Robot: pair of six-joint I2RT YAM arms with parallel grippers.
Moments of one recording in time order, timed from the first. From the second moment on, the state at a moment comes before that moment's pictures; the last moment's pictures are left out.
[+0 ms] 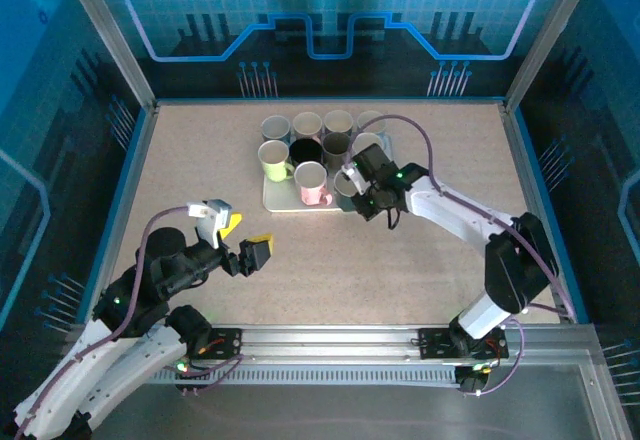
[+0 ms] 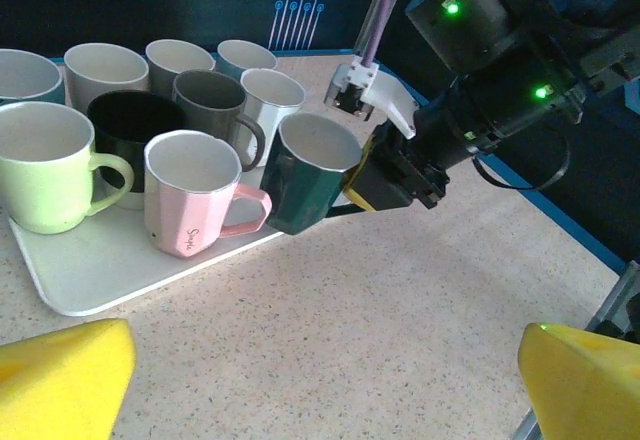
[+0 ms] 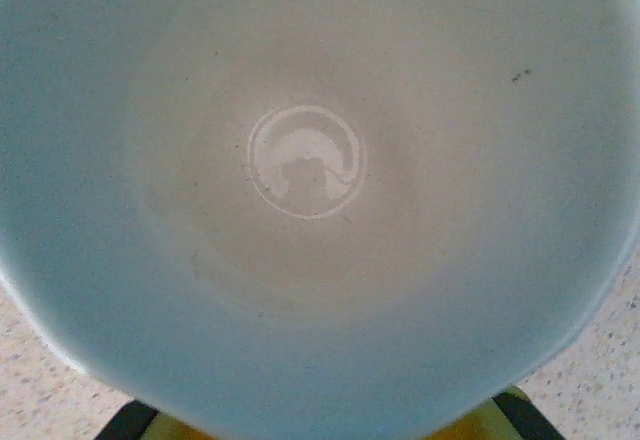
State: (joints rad) left arm -0.62 0.40 0.69 -0.56 0.09 -0.32; right arm 0.61 1.61 1.21 -0.72 0.09 -0.04
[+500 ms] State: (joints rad) left arm -0.62 0.40 0.68 -0.56 0.09 -0.32; right arm 0.60 1.75 1.31 -0.70 0.10 -0.07
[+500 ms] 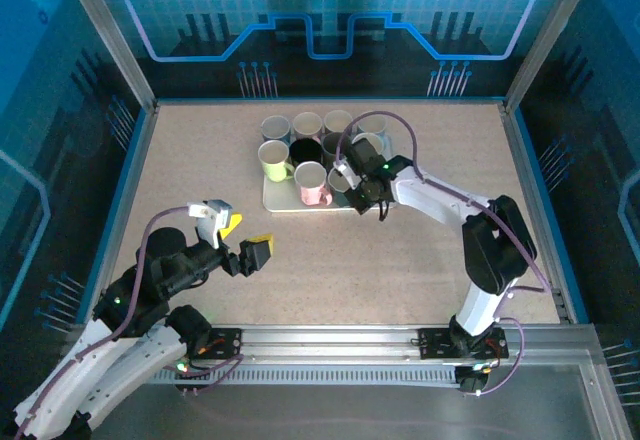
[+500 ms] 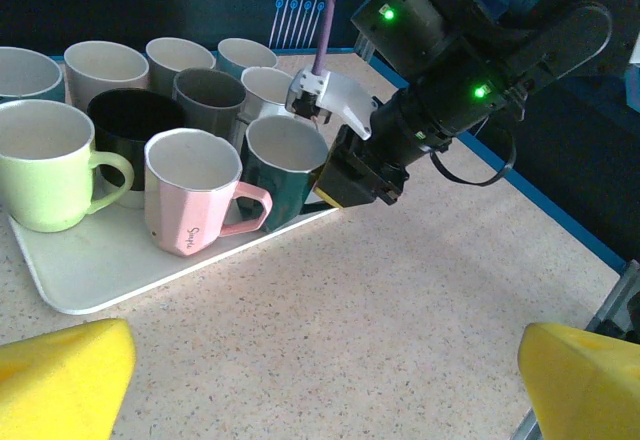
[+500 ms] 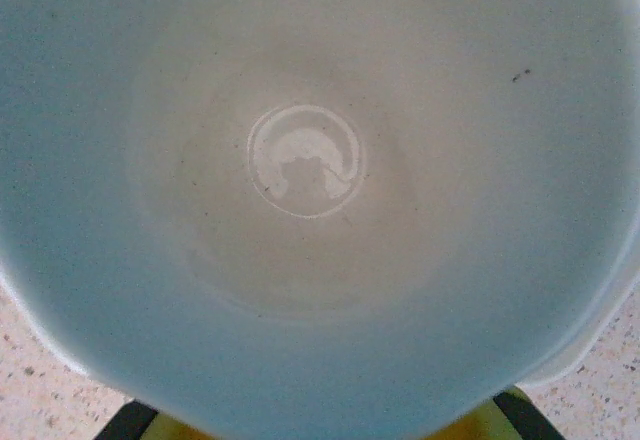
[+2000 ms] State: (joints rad) left arm -0.62 0.50 0.76 -0.61 -0.03 -0.32; right arm 0.61 1.30 1.11 -0.57 0.04 0.05
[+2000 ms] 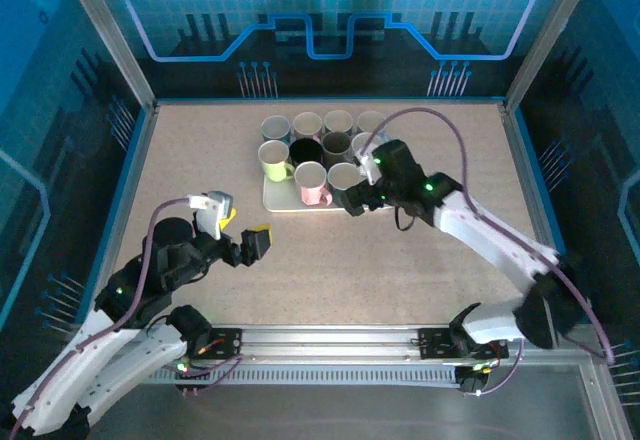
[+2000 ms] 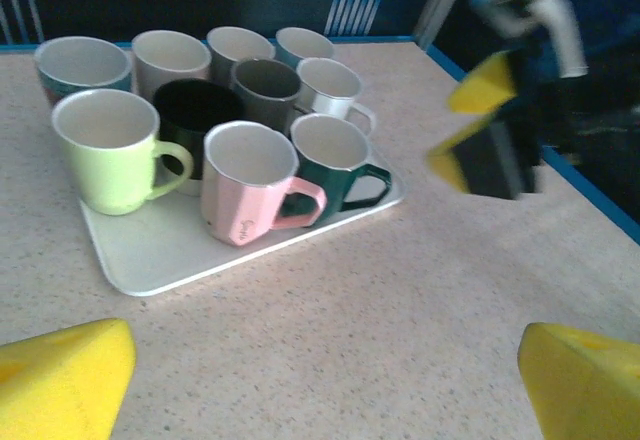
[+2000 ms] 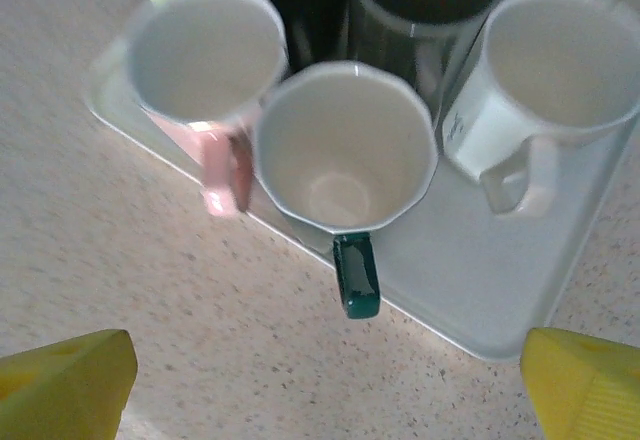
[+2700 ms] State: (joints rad) left arm -0.32 1.01 0.47 0.16 -0.25 0.06; right arm 0.48 1.11 0.57 0.29 0.20 -0.12
